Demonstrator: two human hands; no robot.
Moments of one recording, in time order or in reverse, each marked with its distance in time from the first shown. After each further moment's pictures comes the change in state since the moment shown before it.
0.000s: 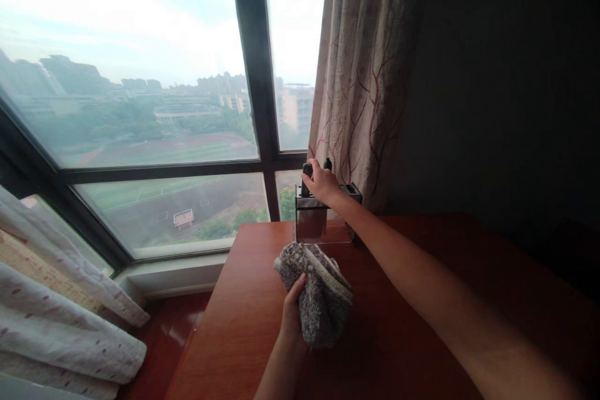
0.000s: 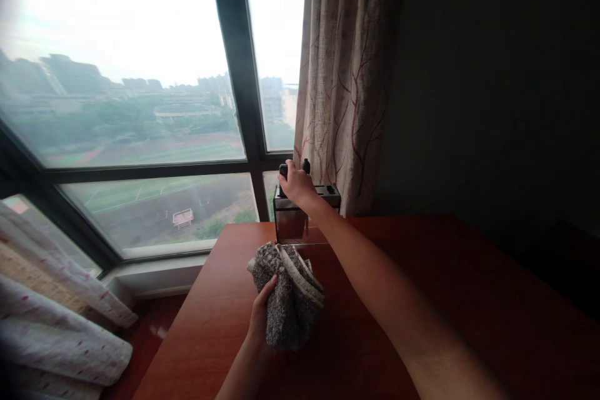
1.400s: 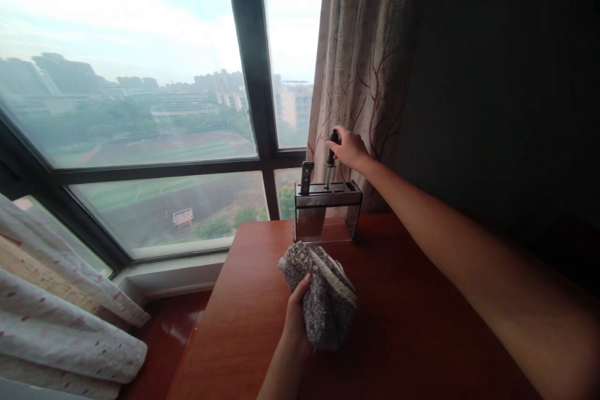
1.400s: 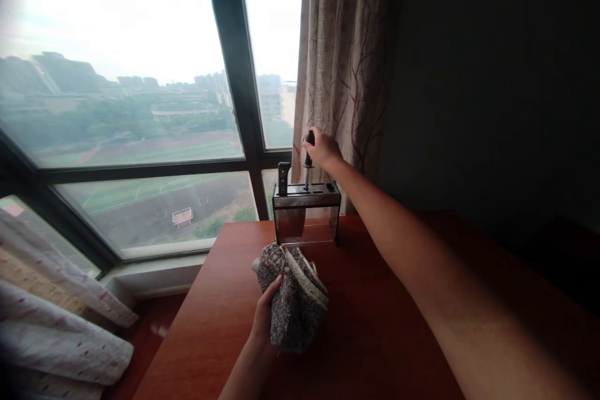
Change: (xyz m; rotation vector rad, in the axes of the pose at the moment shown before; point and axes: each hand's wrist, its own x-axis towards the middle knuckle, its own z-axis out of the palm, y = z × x) left_hand -0.001 -0.005 0.003 0.054 0.082 -0.040; right_hand 0.057 0.054 -0.057 0.091 0.215 0.030
